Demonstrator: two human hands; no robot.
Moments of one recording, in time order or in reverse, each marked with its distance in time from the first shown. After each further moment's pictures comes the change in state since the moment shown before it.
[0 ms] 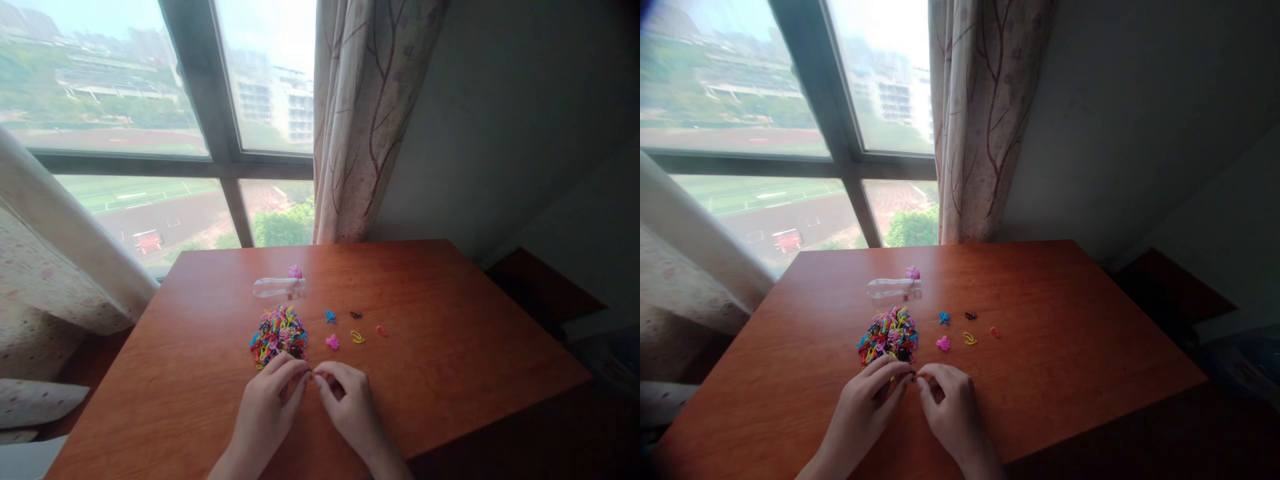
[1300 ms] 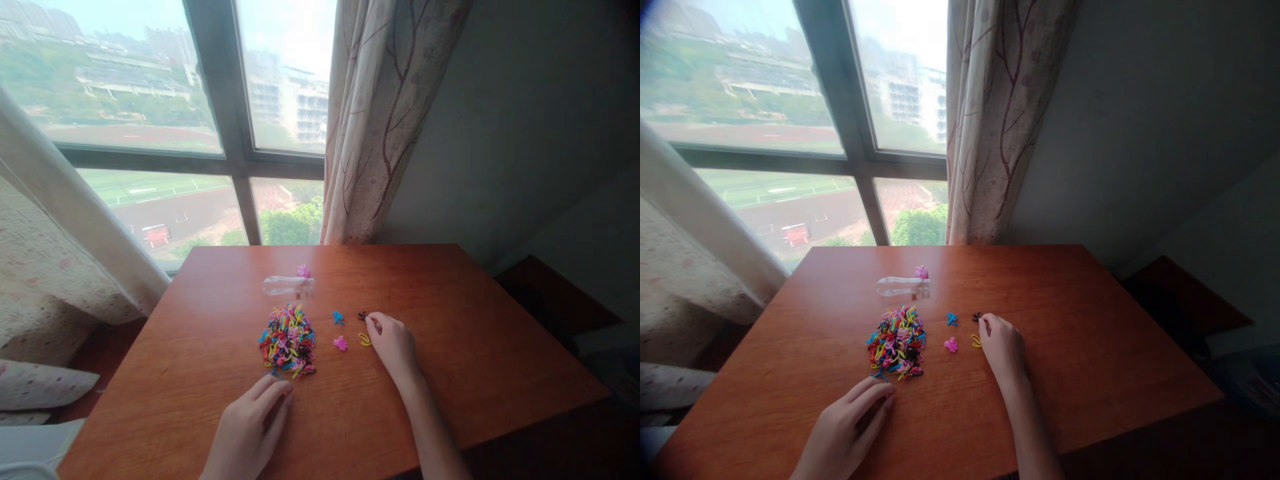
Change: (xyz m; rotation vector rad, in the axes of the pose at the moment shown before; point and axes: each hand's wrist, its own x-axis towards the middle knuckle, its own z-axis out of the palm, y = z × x) left_hand -0.042 -0.028 -0.019 0.219 -0.001 0.062; right_hand 0.071 0.056 -0.065 -0.730 0.073 0.204
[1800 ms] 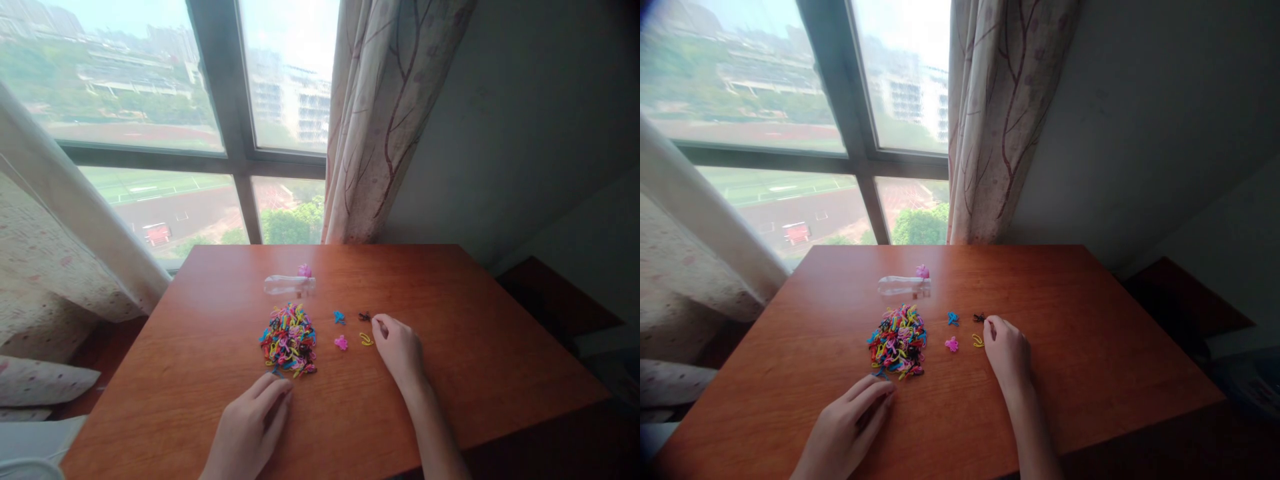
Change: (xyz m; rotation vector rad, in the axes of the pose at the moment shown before) left_hand 0.000 -0.001 0.001 0.005 0.005 -0.016; right_hand -0.010 0.001 -0.009 0.038 0.050 0.032
